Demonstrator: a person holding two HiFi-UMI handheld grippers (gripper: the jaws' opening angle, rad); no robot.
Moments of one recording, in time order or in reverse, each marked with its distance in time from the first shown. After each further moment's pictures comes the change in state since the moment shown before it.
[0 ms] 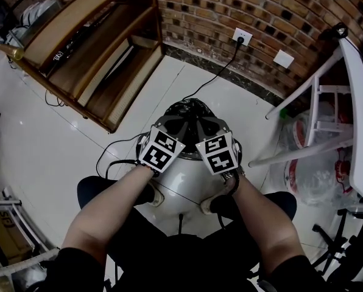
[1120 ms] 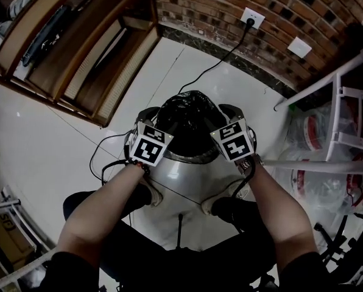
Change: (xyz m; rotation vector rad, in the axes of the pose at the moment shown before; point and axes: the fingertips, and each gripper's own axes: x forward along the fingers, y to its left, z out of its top) left arm 0.054 0.064 -0.087 -0.141 0.197 0.093; right arm 0.076 -0.054 -0.074 0.020 0.155 0.075
